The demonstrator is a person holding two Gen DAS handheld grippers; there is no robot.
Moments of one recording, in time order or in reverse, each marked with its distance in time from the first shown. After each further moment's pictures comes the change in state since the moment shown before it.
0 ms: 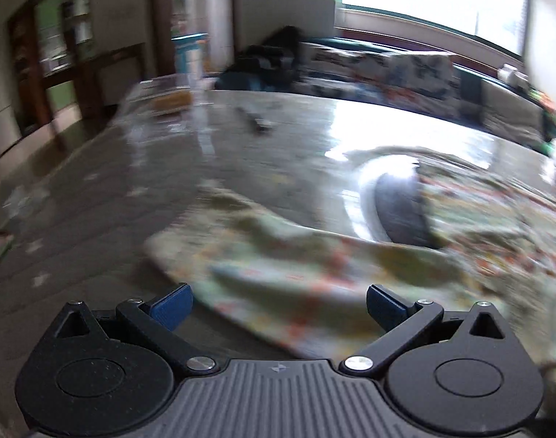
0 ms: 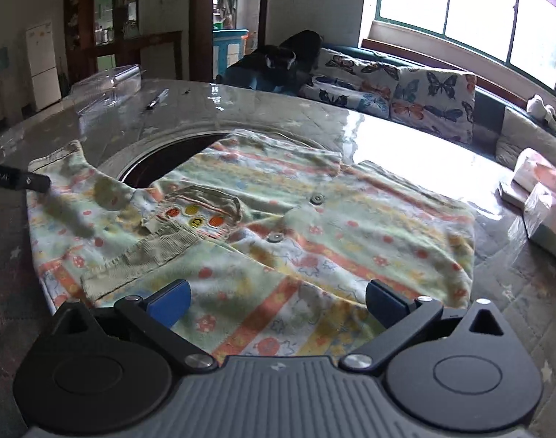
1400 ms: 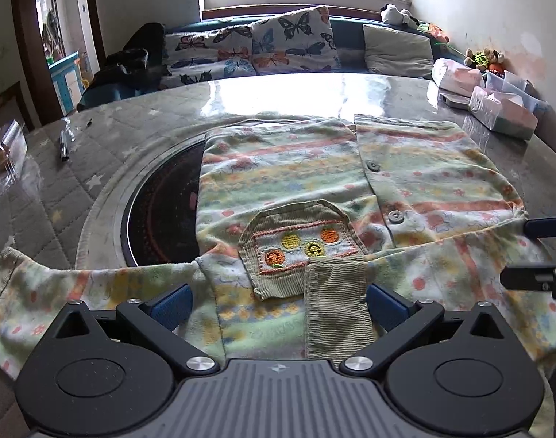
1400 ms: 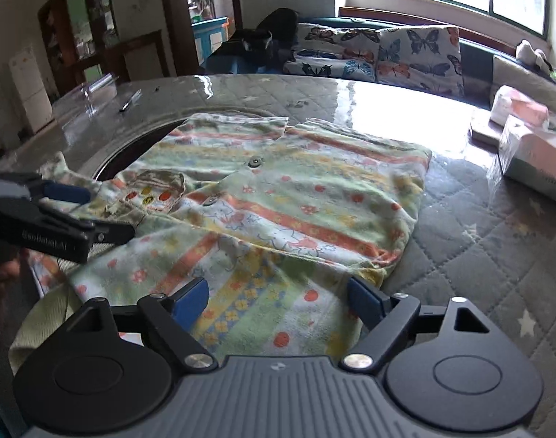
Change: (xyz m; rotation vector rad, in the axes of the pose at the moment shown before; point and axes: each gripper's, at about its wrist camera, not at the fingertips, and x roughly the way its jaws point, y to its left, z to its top) left arm 0.016 -0.167 -0.008 0.312 0.076 -0.299; right arm -0.017 -0.066 -0.020 0.125 0.069 0.049
